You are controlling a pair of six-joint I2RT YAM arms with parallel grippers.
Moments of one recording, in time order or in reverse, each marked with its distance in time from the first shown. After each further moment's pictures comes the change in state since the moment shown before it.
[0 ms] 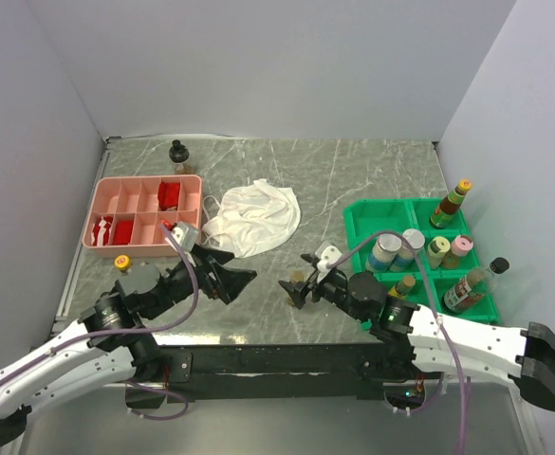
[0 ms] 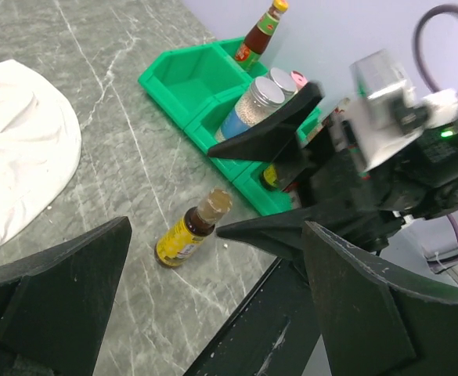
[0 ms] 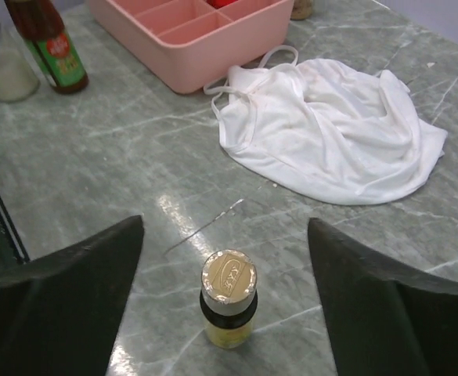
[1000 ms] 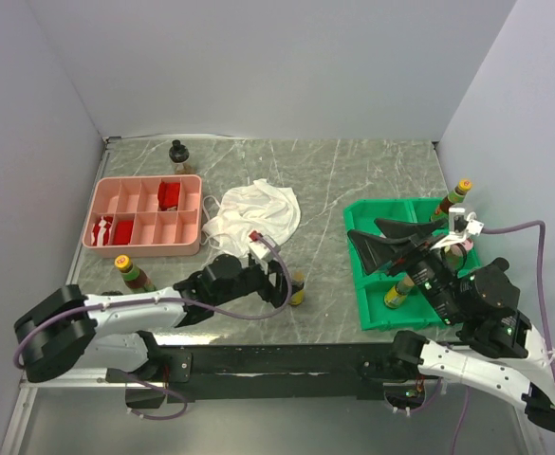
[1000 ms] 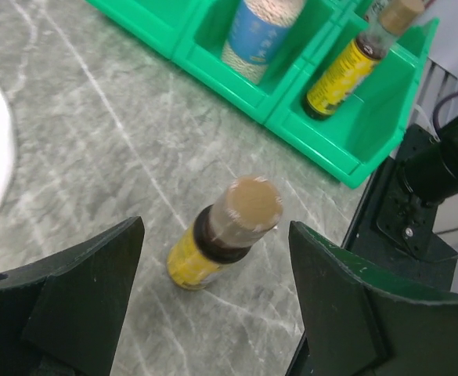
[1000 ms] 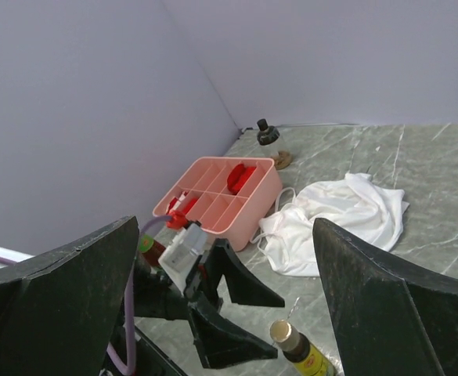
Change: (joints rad) left arm -0.051 0.702 -0.122 0.658 0.124 0.214; right arm 0.000 -0.374 0.590 -0.657 0.300 0.414
